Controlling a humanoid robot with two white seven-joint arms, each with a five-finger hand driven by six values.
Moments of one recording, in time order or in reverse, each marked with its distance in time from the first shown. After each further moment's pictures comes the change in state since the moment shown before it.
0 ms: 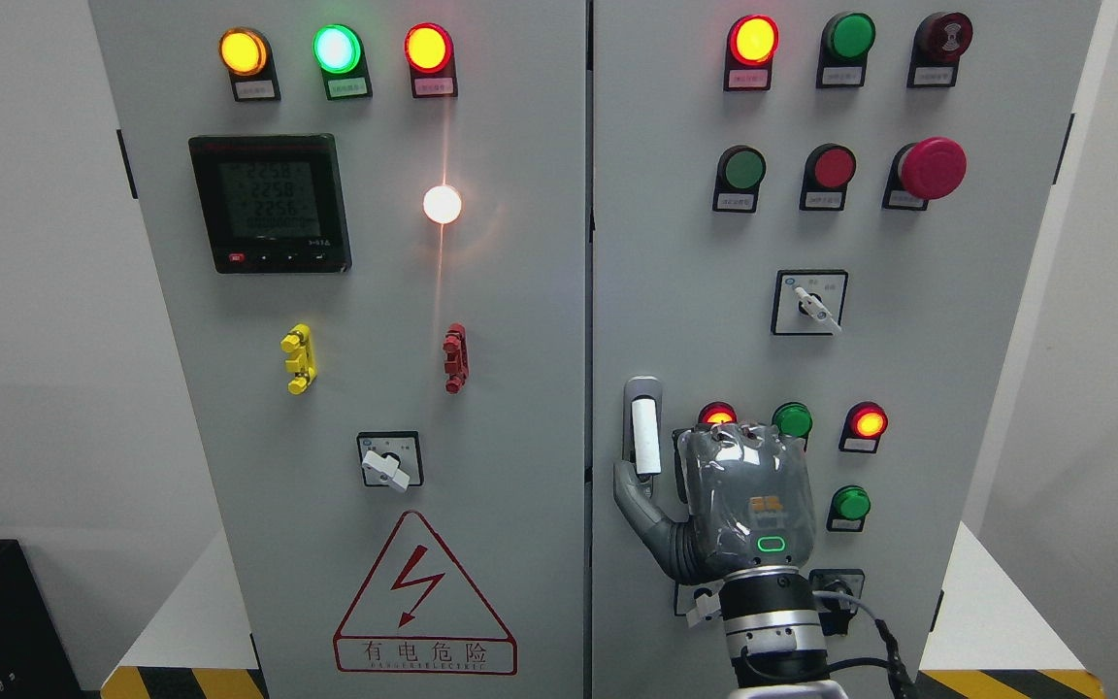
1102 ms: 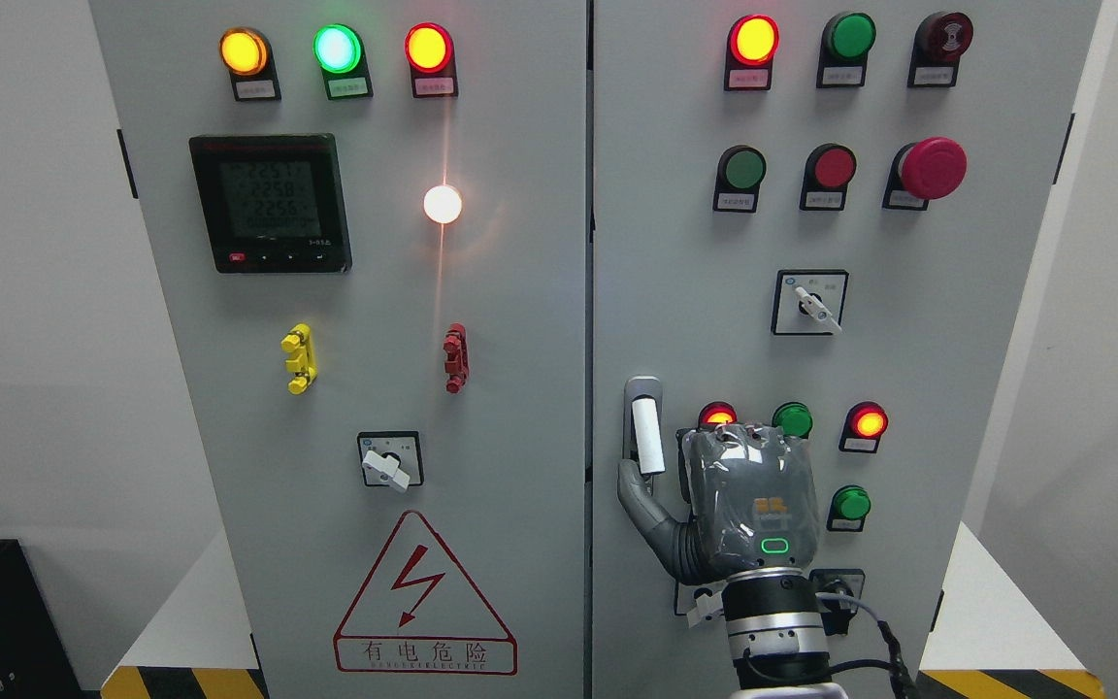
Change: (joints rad) left arm 0.000 0.000 0.000 0.000 0.000 0.000 0.000; right arm 0.004 0.000 -0.001 -0.002 -0.001 0.006 -0.009
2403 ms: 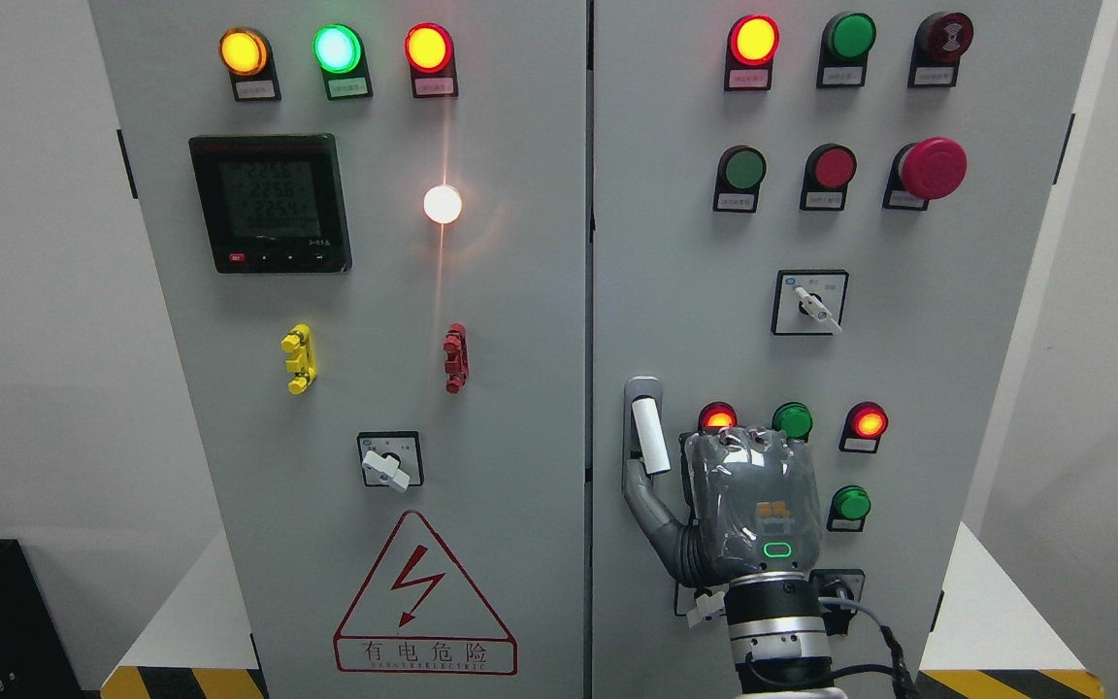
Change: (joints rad) left arm 0.000 0.000 0.000 0.000 0.000 0.000 0.000; right arm 0.009 0.000 -0.001 -0.006 0.001 0.003 -0.001
